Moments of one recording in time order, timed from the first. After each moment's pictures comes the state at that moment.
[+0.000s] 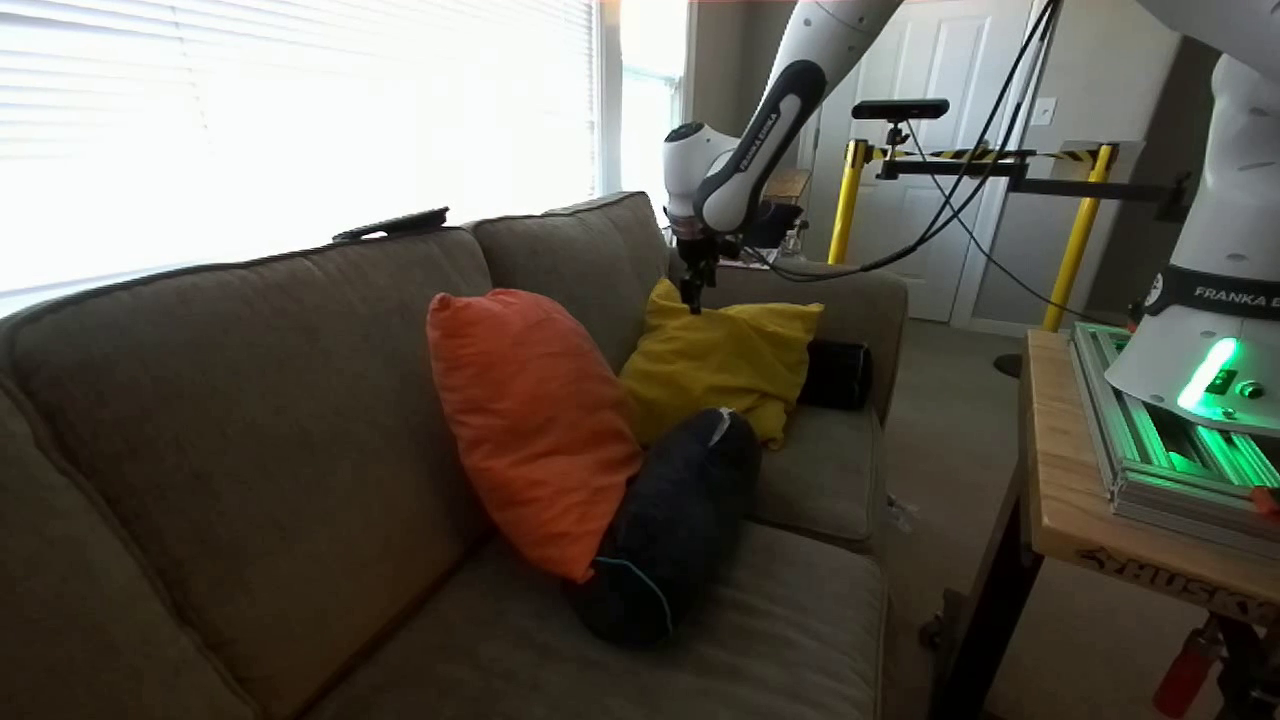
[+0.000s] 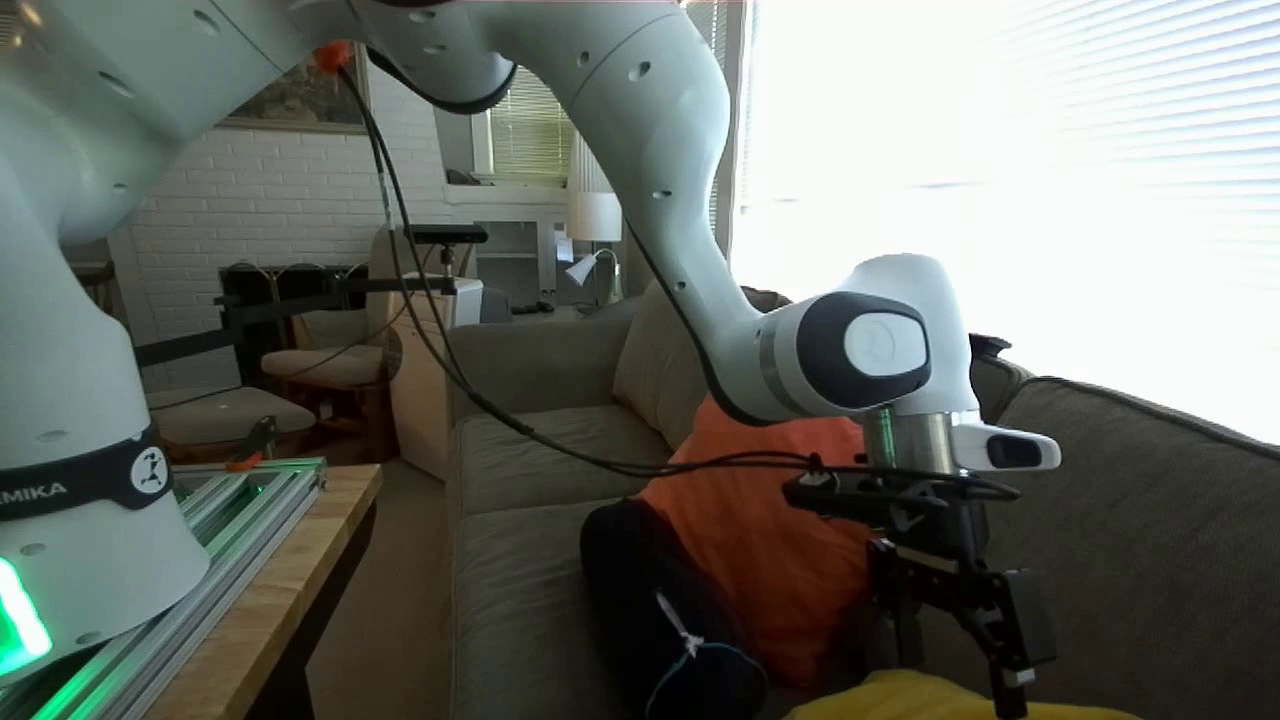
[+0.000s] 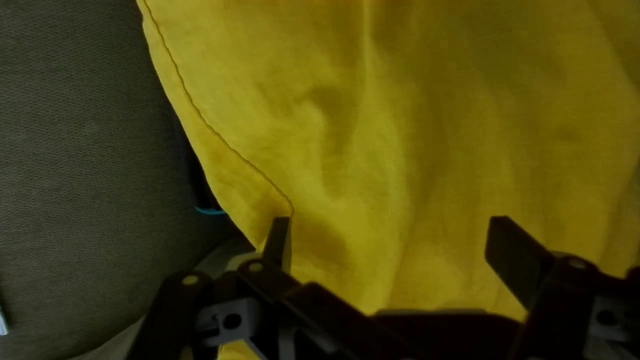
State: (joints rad) arm 0.14 0.91 -0.33 -1.62 -0.30 2.56 0.09
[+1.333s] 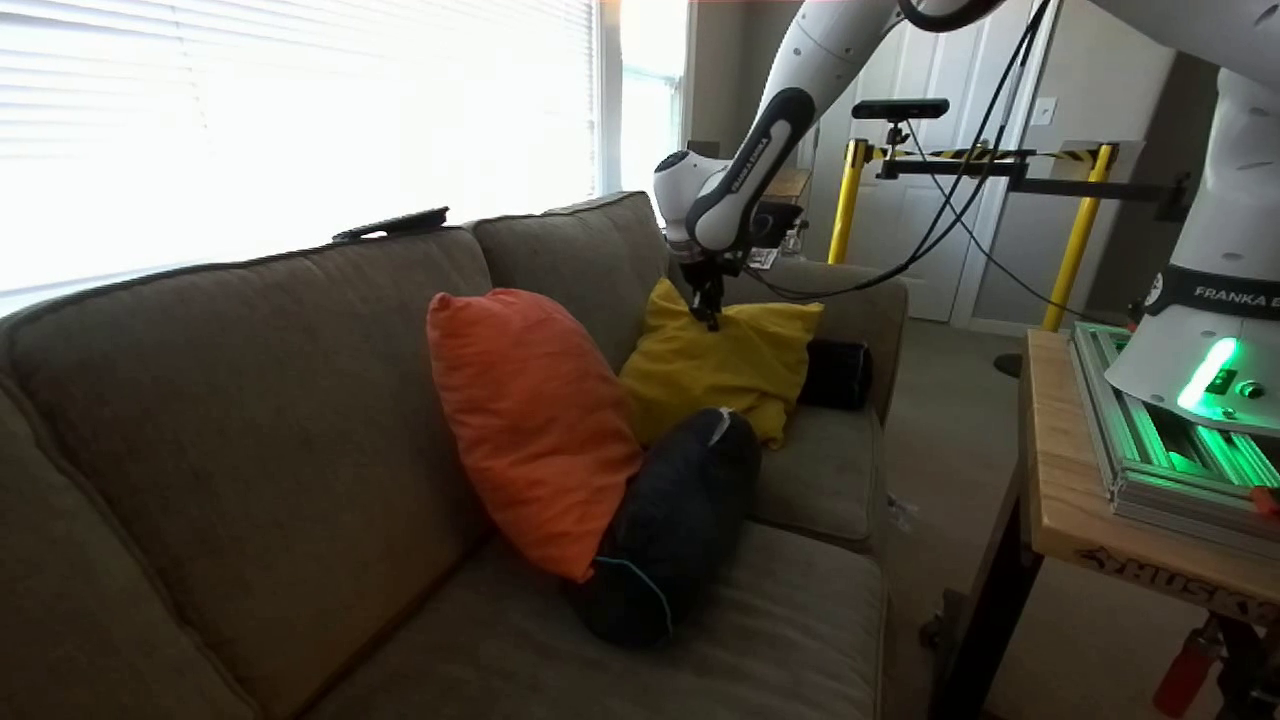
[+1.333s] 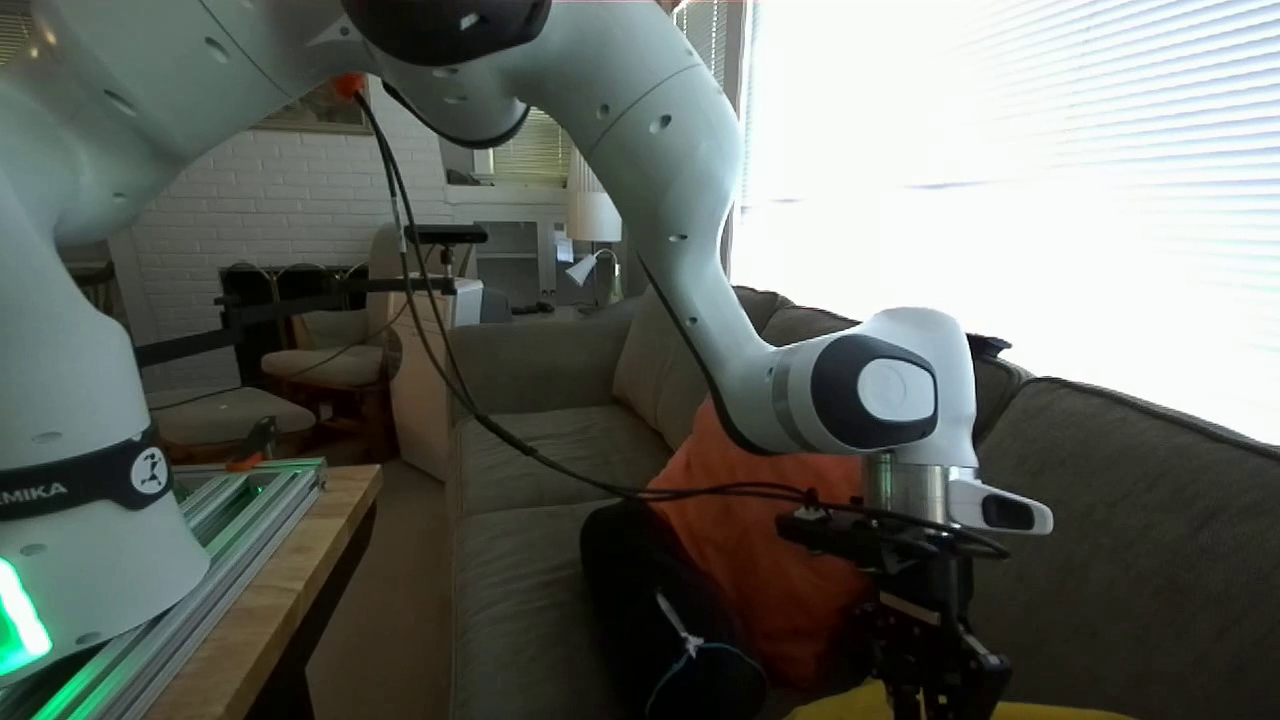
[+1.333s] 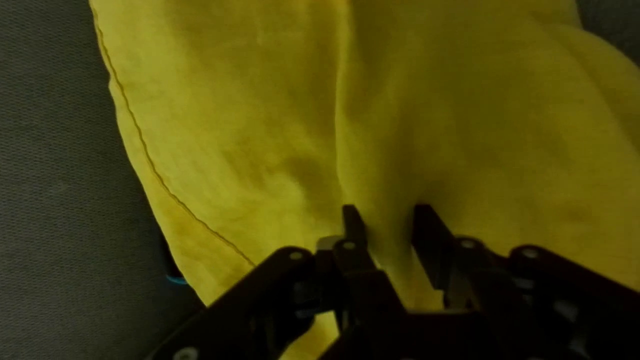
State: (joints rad) arm 0.09 1.01 -0.27 -1.51 -0.32 2.41 0.09
